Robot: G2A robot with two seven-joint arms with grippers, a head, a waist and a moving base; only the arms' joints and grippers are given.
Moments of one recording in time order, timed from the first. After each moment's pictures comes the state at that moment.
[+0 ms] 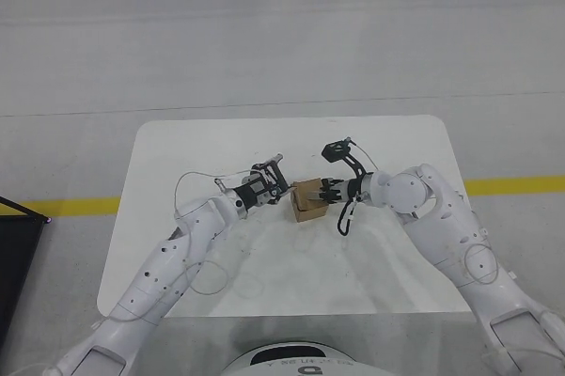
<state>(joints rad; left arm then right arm) 1.19 -1.24 -0.99 -1.45 1.83 -0.38 0.09 -1.03 -1.09 0.99 -1.41 -0.44 -0.21 0.96</state>
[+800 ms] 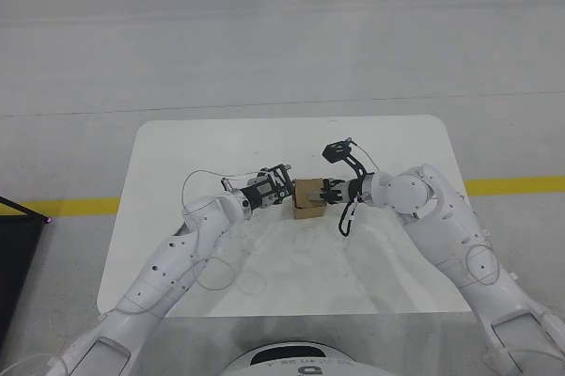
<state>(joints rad) 1.15 -1.26 -0.95 -1.39 1.84 -0.42 0.06 -1.03 -1.09 1.00 -1.41 -0.43 -0.21 0.96</state>
